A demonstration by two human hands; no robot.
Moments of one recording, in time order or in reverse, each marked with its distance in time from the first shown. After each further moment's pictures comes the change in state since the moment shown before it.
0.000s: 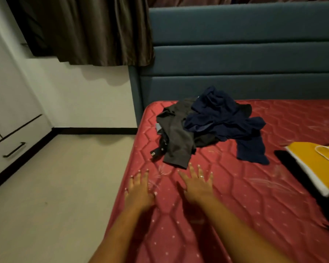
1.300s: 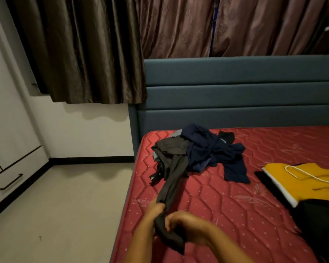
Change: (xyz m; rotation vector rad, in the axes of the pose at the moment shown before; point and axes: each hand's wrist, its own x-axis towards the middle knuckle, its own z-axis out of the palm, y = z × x) left_hand -0.064 0.062 -0.059 -1.028 -0.236 -0.186; right_hand -0.123 -0.061 -0.073 1.358 -0.503 0.014
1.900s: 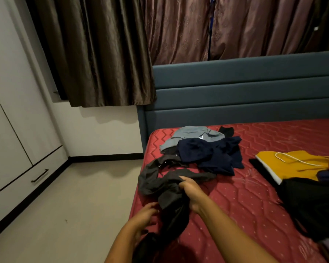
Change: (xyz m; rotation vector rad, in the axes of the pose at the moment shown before) left_hand -0.157 -0.052 -0.036 0.172 -0.053 -0.085; right_hand -0.080 -0.009 0.035 0.240 0.194 -0.349
